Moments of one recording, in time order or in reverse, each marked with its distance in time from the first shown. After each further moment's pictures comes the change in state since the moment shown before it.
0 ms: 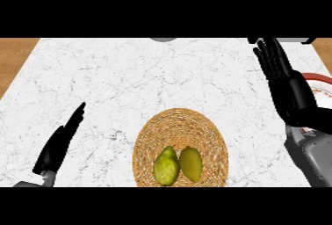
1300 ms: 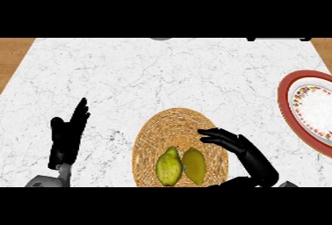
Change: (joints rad) left arm -0.028 -0.176 0.091 0.033 0.068 0.110 0.018; right arm 0.279 -0.009 0.348 0.017 0.372 0.062 -0.336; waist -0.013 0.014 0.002
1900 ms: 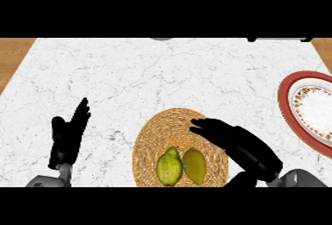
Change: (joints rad) left arm 0.001 -0.009 0.006 -0.007 -0.012 -0.014 0.017; right arm -0.163 -0.133 0.088 -0.190 0.281 0.168 0.504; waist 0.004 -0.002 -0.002
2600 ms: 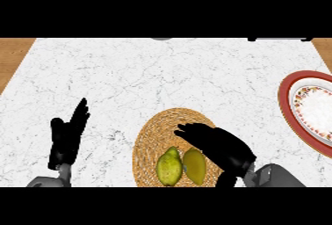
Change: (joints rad) left arm 0.010 -0.035 0.048 0.006 -0.045 -0.042 -0.013; right arm -0.043 0.182 -0.004 0.051 0.139 0.297 0.213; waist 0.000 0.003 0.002
